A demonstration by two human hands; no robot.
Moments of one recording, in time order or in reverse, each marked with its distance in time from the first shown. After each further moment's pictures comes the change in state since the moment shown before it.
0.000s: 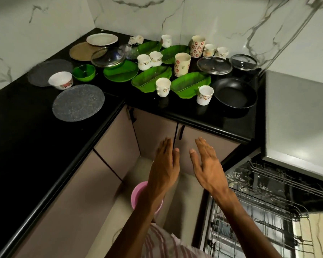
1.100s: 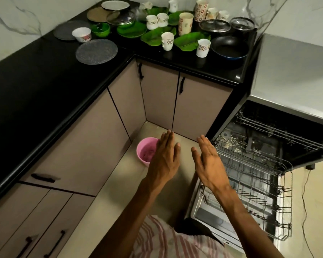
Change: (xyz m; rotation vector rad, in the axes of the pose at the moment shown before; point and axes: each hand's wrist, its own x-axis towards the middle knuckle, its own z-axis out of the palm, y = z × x) left_hand -0.274 -0.024 0.072 0.126 0.040 0.057; right_hand -0.283 0.019 -0.004 0.012 -0.079 0.007
